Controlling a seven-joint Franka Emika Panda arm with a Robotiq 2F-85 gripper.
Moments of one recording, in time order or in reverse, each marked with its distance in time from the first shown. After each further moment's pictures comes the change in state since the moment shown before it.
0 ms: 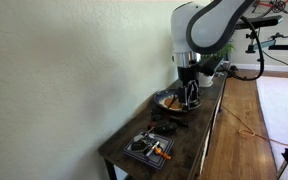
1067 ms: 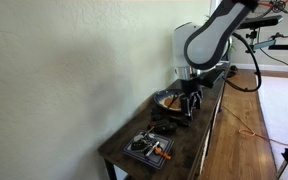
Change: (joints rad) arm -0.033 0.115 -0.001 0.007 0.063 0.042 -0.035
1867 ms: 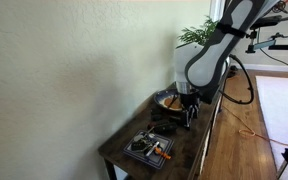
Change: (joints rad) arm -0.005 0.140 -0.007 0.008 -0.016 0.178 -0.046
